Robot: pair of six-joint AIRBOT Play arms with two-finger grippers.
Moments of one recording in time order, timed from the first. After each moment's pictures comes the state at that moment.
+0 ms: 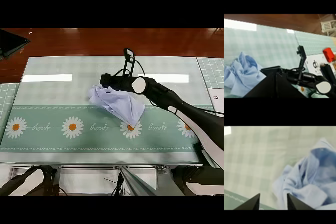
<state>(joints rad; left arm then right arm) 0.35 -1.09 1.39 0.46 -1.35 -1.23 0.59 -1.55 1.26 -0.96 0.37 1.75</state>
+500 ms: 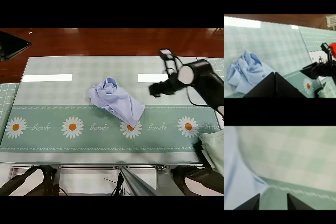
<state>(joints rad) 0.34 -1.09 1.39 0.50 -1.35 -1.20 0.27 -1.26 1.15 -1.61 1.13 1.72</state>
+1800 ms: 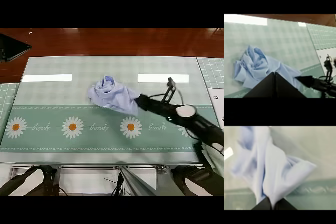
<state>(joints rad) 0.34 -1.09 1.39 0.55 -1.34 -1.20 0.31 -1.05 0.59 -0.35 0.36 1.23</state>
